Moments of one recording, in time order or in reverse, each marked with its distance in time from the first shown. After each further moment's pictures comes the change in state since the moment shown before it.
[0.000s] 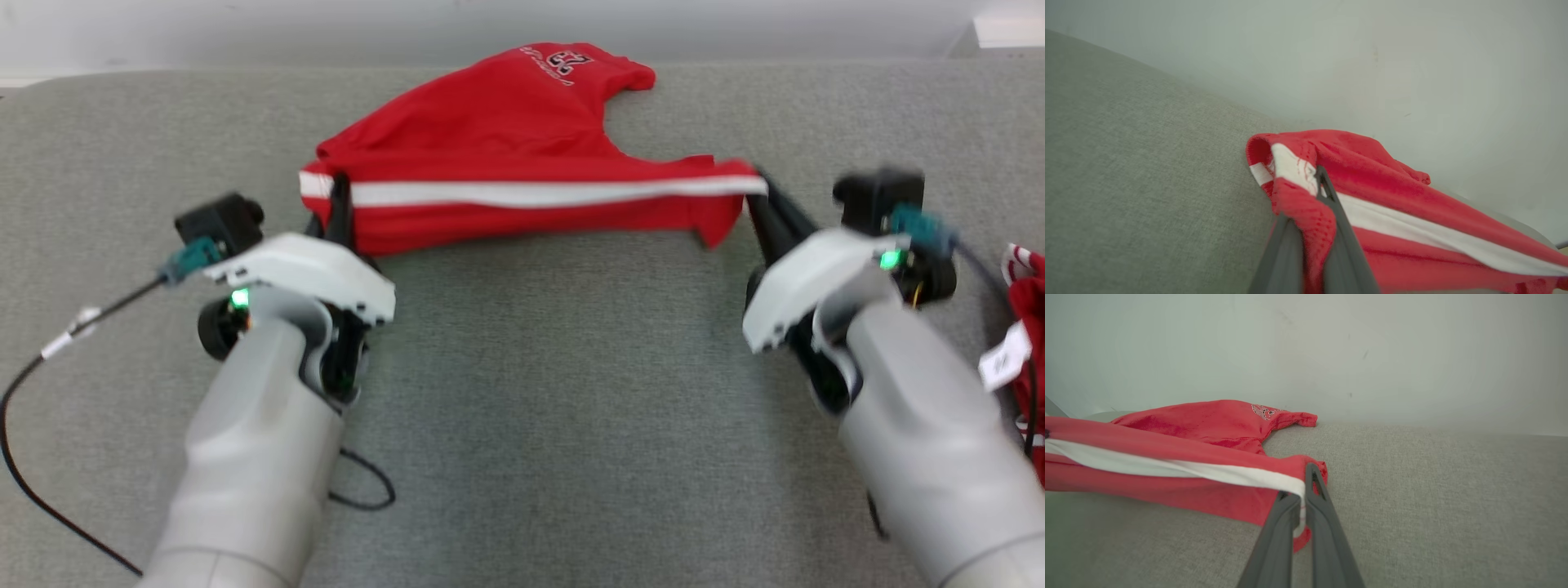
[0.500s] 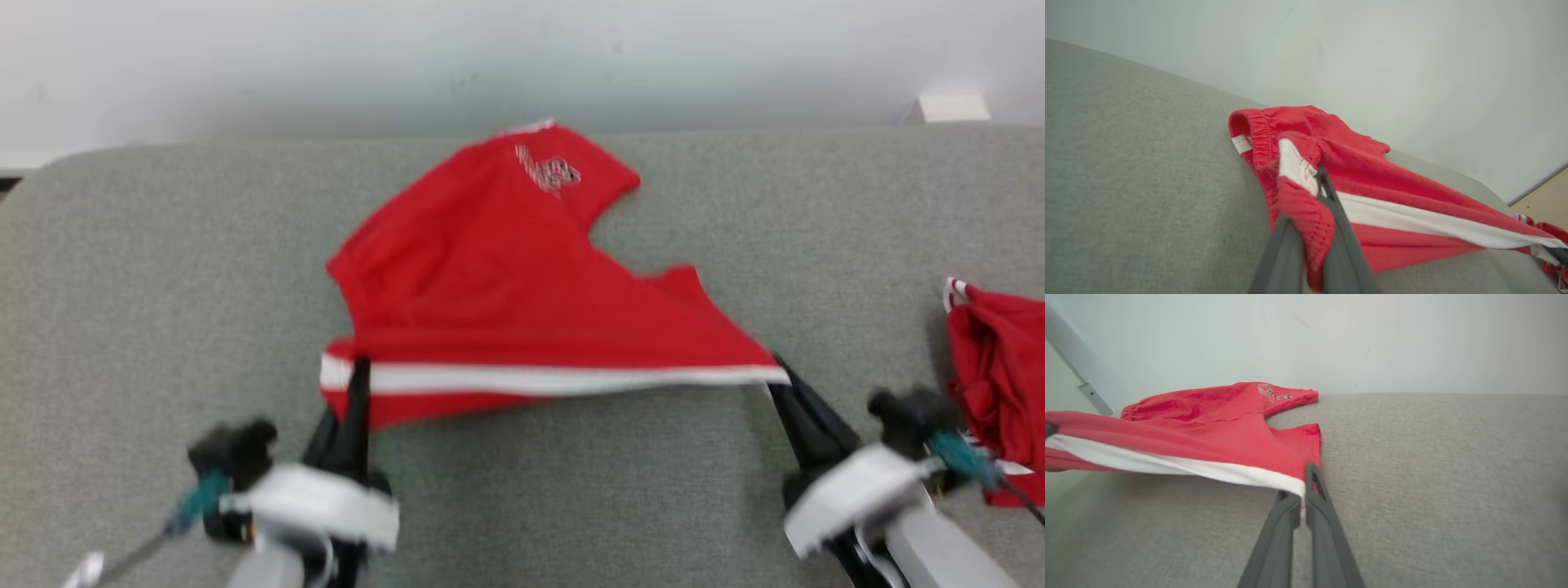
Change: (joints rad) left arm 0.586 -0.004 0.079 -0.550 0.164 -0.098 0.000; right arm 0.471 -0.170 0.114 -0.387 0.127 0.000 -0.119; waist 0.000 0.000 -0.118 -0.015
